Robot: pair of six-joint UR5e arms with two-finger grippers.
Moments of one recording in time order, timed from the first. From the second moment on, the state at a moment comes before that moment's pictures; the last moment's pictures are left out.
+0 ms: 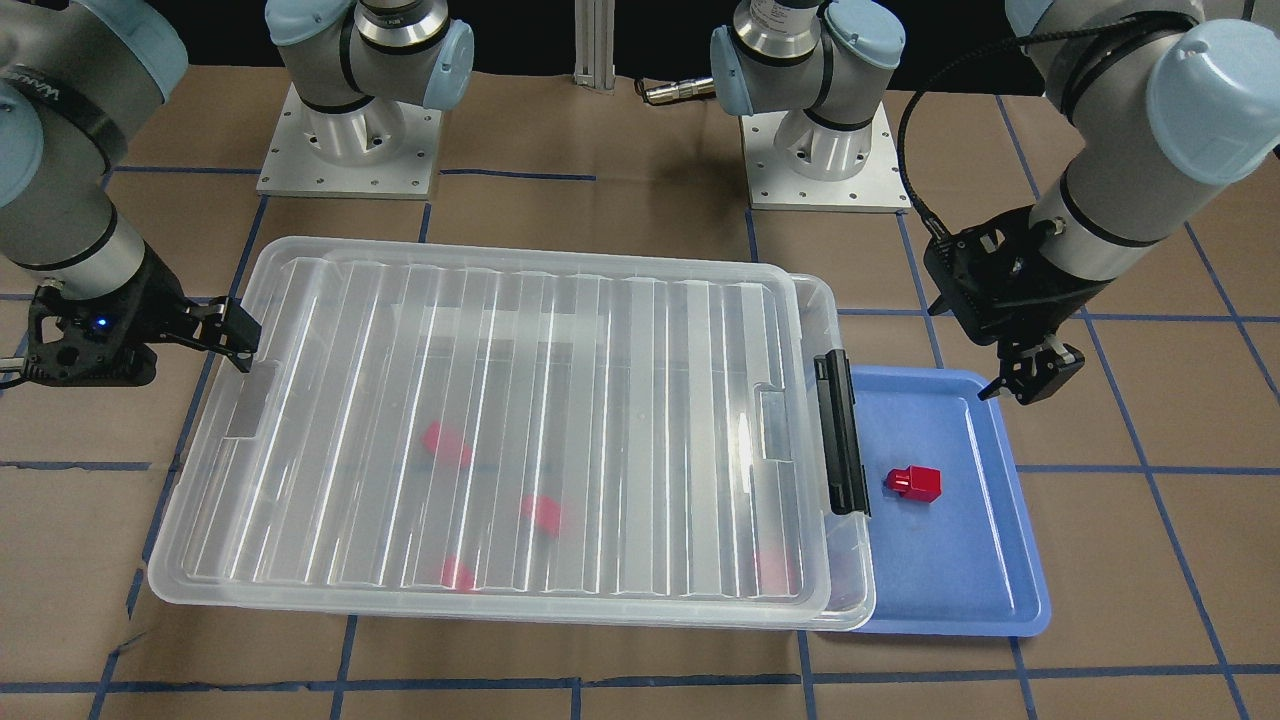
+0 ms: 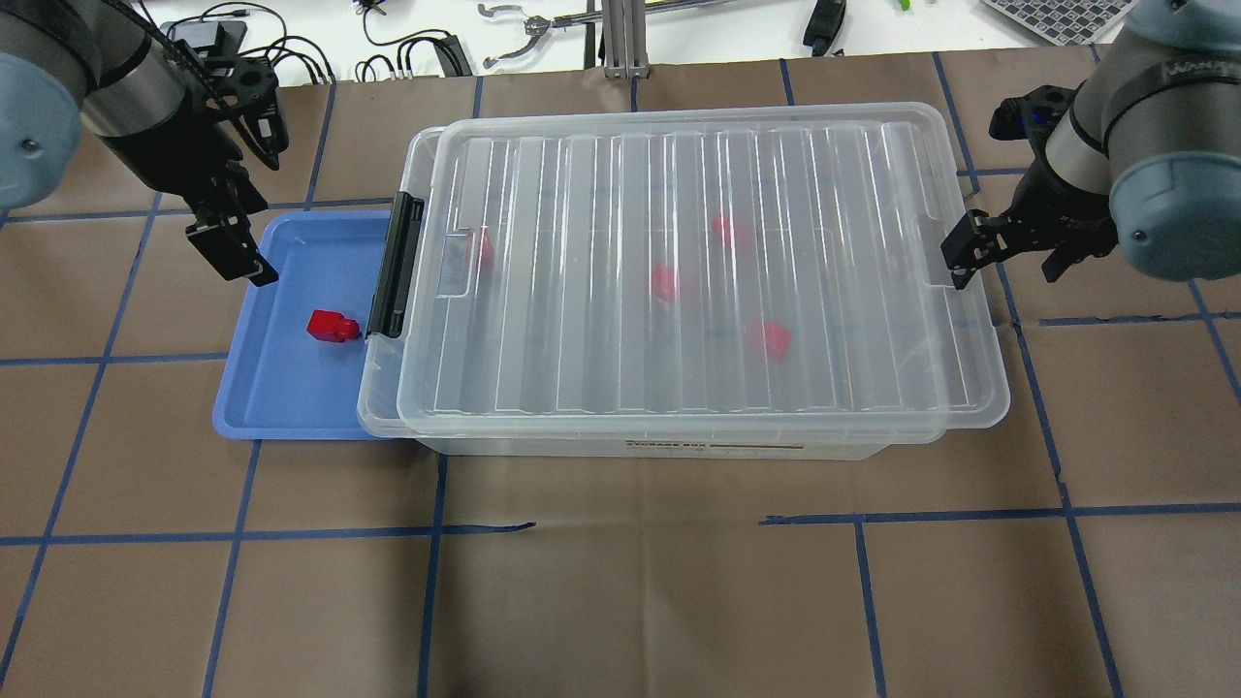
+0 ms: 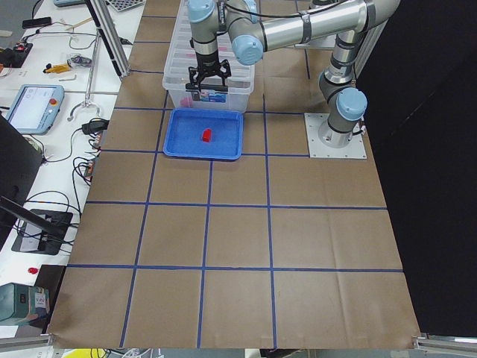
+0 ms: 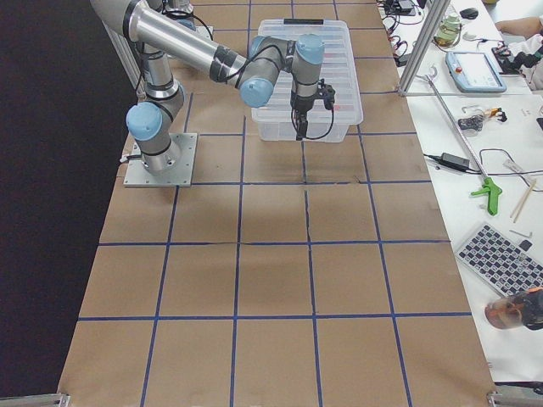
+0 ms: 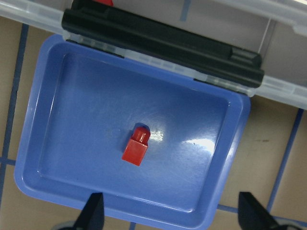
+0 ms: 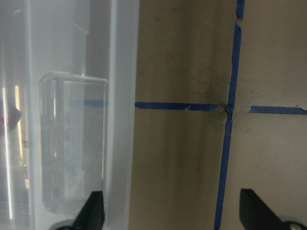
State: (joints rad) left arm -1.33 -1.73 -1.65 -1.37 1.57 1.59; right arm 1.29 -1.47 1.84 -1.92 -1.60 -0.32
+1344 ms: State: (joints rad) left arm -1.31 -1.96 -1.77 -1.08 1.58 1.92; right arm 1.16 -1.47 1.84 -1.92 -1.62 -0.41
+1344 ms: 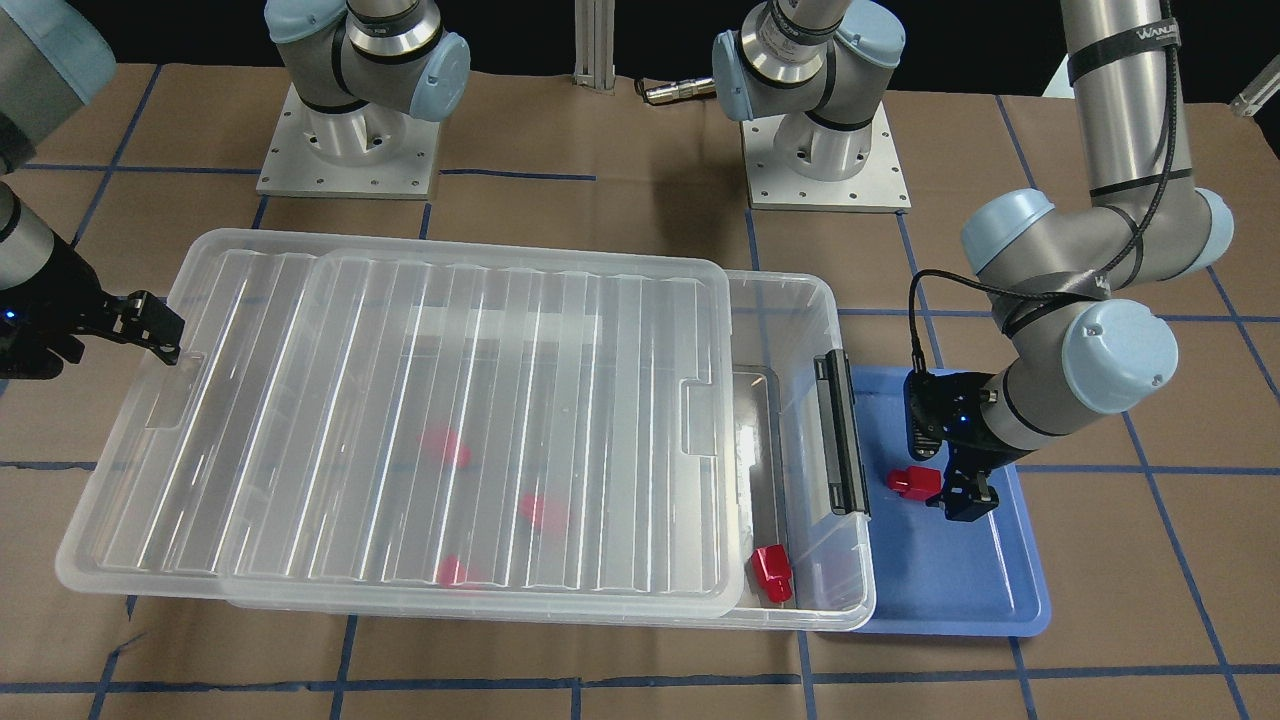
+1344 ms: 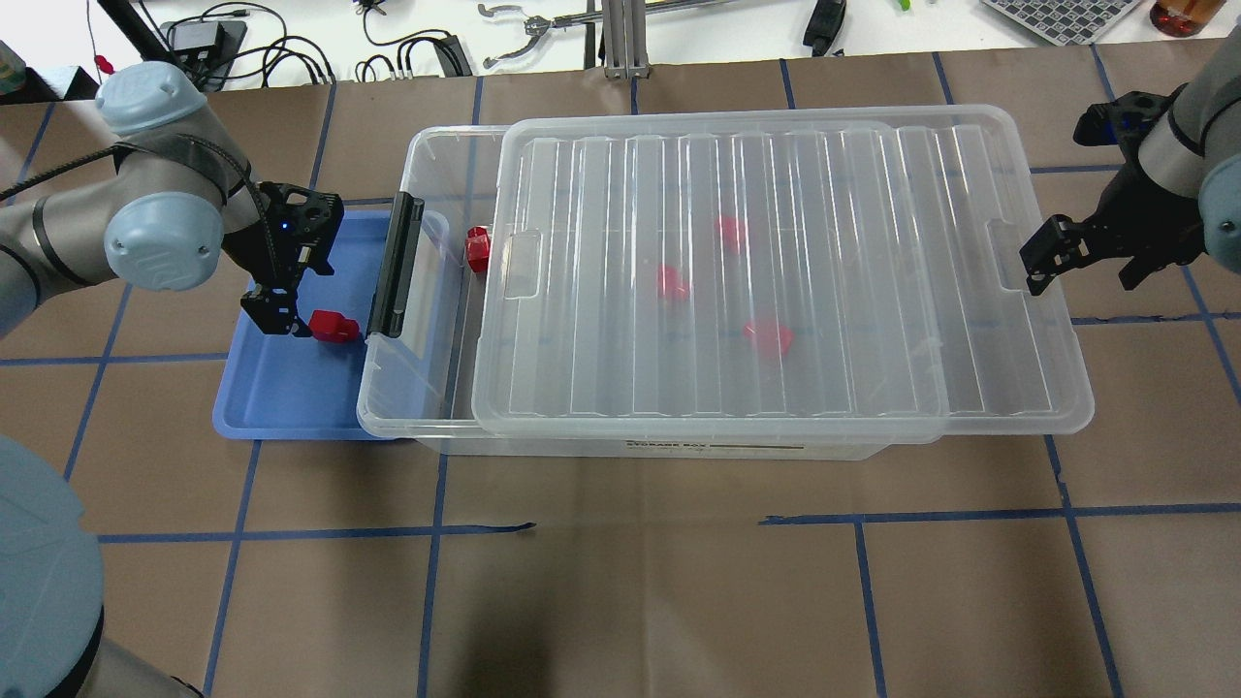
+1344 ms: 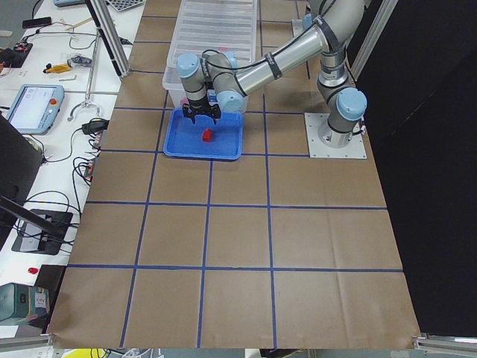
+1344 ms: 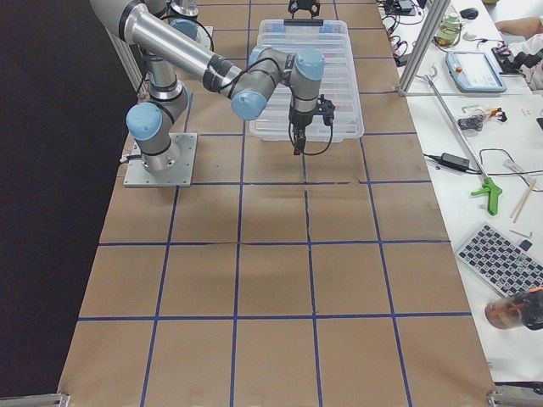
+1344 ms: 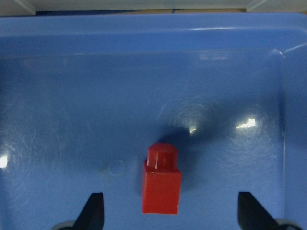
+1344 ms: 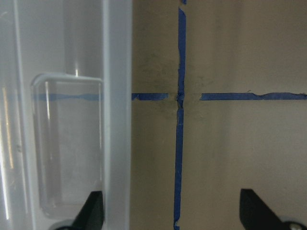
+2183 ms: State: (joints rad) left arm -1.31 -2.00 -1.87 -0.92 1.60 1.95; right arm 1.13 -1.47 1.83 -1.92 -1.65 -0.46
